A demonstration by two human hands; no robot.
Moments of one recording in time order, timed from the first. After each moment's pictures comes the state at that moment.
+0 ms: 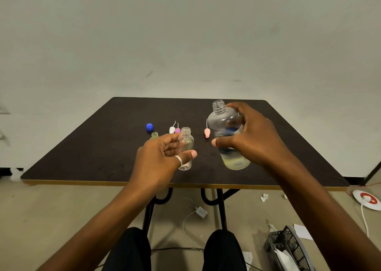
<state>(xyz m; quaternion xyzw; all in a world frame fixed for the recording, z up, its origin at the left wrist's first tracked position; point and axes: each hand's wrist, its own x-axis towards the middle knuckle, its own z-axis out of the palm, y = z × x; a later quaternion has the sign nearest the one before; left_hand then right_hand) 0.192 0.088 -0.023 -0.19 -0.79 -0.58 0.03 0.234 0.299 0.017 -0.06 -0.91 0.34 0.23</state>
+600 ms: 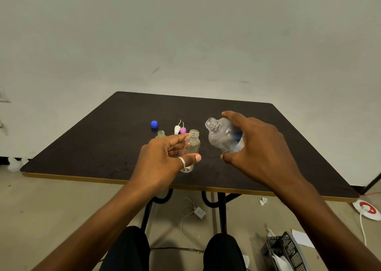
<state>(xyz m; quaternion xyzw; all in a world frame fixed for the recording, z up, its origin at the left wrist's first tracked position) 0.173 0.075 -0.032 -0.23 -0.78 -0.58 0.02 0.240 0.275 0.015 -0.03 -0.96 0.13 0.23</state>
